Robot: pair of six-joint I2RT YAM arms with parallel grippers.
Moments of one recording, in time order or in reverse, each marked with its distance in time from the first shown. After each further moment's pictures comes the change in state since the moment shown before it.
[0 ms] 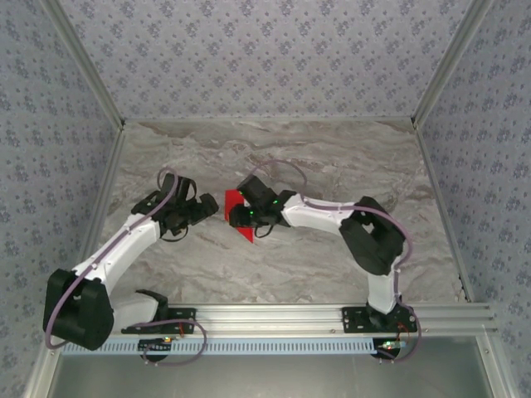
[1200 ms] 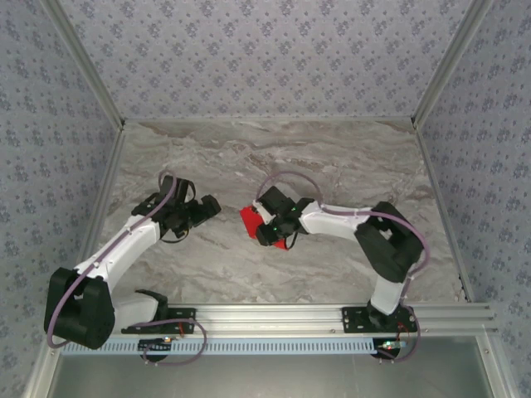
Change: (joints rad) left arm 0.019 0.013 -0.038 0.064 0.119 -0.011; right arm -0.056 -0.201 -0.275 -0.094 -0.016 -0.457
